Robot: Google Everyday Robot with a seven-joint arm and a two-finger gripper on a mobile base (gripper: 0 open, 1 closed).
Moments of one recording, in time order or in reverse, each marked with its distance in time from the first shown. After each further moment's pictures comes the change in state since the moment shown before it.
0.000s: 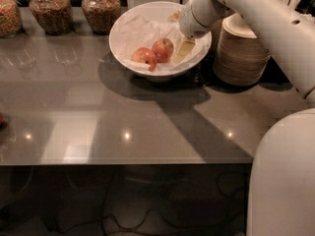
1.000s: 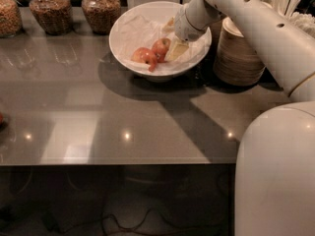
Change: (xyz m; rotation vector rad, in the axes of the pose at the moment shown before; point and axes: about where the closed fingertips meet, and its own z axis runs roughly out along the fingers) arm -0.001 0.001 0.027 -0.036 -0.023 0.005
